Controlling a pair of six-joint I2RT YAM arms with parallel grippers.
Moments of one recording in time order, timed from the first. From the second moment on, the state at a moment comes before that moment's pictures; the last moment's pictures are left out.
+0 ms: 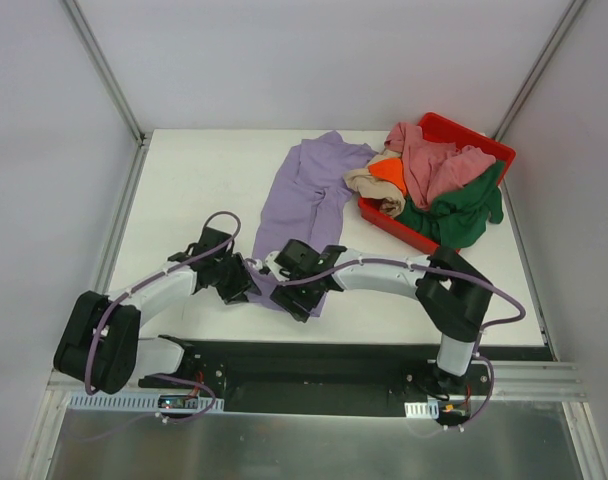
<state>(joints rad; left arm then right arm) -0.35 1.25 0.53 -0.43 0.27 -0.87 1.09 1.82 1.21 -0.57 -0.11 0.00</state>
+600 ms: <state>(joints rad) -0.35 1.24 0.48 -0.37 0.29 -0.89 1.19 1.82 1.15 -0.56 0.09 0.01</state>
